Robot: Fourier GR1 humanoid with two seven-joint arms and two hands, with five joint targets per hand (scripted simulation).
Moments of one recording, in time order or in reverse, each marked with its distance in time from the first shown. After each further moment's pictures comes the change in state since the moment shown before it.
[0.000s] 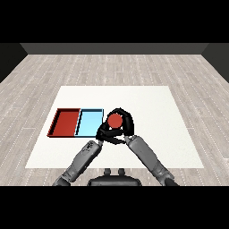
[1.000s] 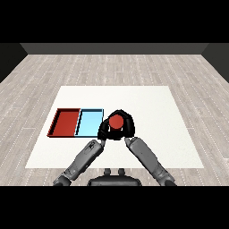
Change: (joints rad) left arm -0.041 -0.004 -0.046 0.026 0.062 0.279 -0.005; right arm 0.036 0.005 0.005 -0.017 -0.032 0.005 -0.020
